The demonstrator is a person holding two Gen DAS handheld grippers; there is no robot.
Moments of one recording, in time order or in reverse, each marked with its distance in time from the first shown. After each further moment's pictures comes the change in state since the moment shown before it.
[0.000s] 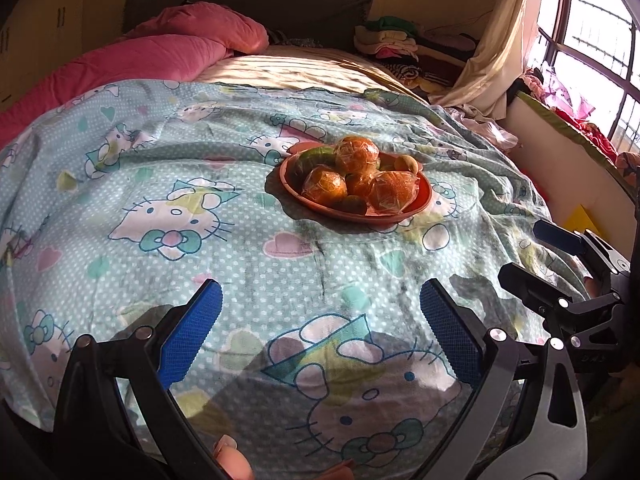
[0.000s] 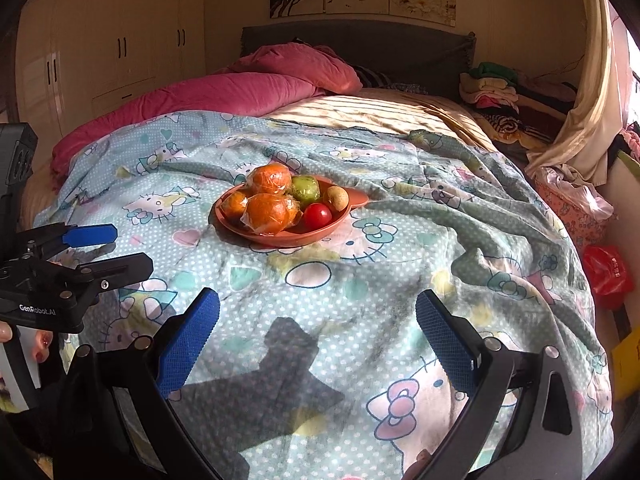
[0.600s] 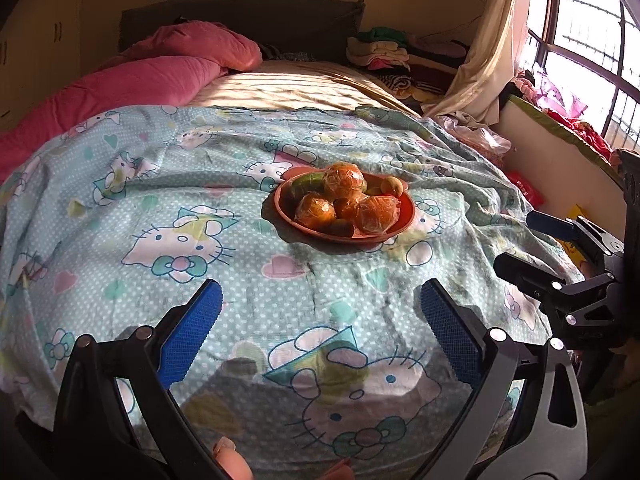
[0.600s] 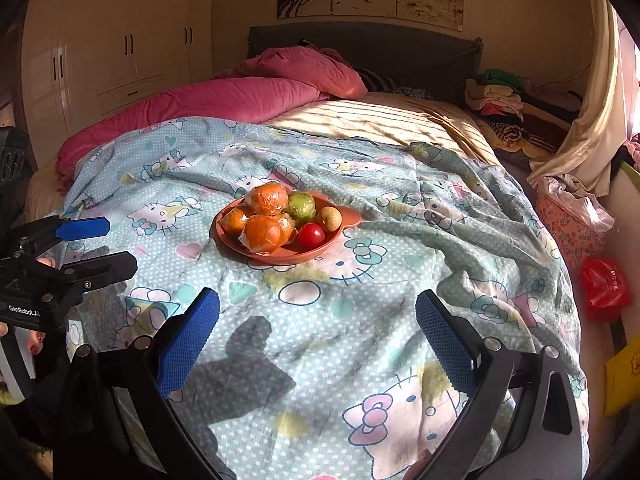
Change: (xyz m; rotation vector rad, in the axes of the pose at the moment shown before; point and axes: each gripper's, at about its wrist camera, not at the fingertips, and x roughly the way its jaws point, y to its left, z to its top) left arm -0.023 -0.010 0.012 0.036 -0.039 -0.005; right arm -0.015 -0.006 0.016 -0.034 0.001 0.001
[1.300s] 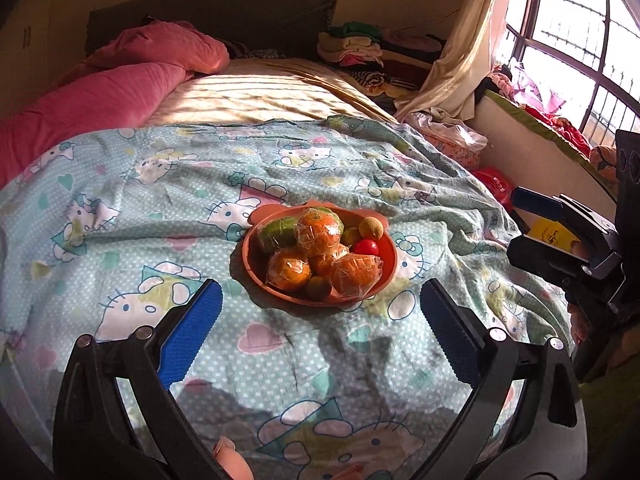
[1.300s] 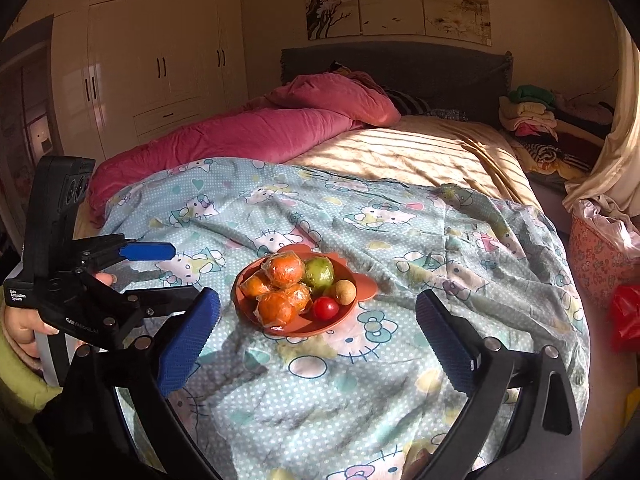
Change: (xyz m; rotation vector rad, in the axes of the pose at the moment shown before) left arm 0.025 -0.001 0.059 0.039 0.018 -0.093; right arm -0.004 -0.027 0.059 0.000 -0.069 0.157
